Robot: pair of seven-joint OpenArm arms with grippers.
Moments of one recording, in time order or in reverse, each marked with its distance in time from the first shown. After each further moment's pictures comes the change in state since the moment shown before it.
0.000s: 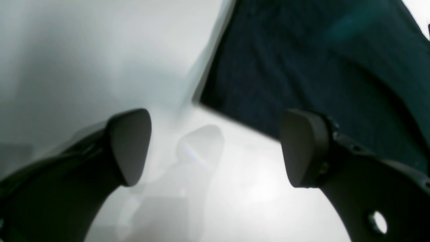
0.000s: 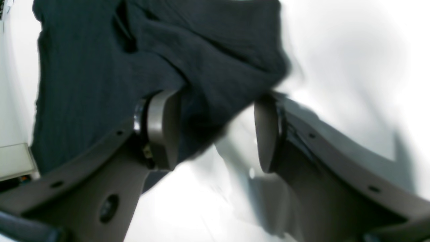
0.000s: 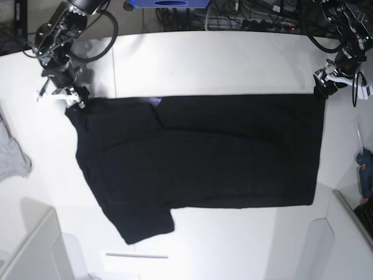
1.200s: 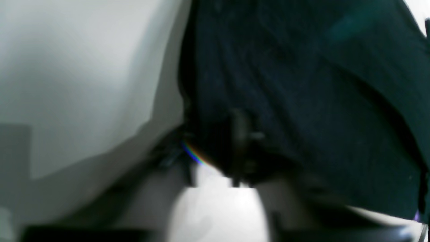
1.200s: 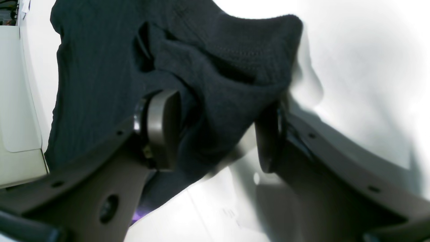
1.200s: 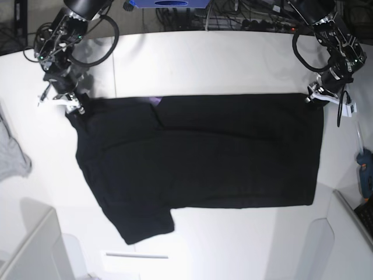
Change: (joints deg) left arm -8.5 1.1 5.2 -8.5 5.3 -0.2 0.0; right arm 1.7 0.5 -0.4 -3.1 0.6 0.8 3.4
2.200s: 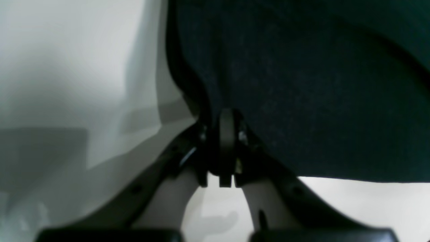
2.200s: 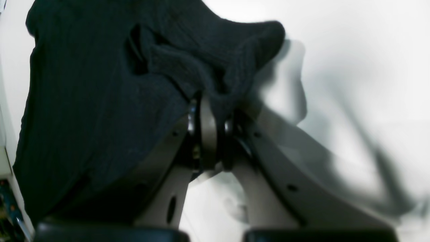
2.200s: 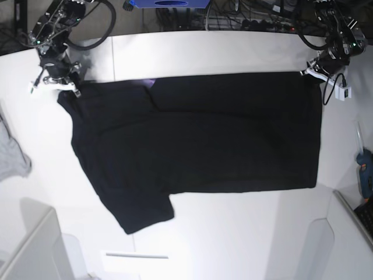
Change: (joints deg) left arm 13.3 -2.2 5.5 10.7 0.0 0.2 0.4; right arm -8.3 -0.2 0.0 9.7 -1.1 -0.5 -0.5
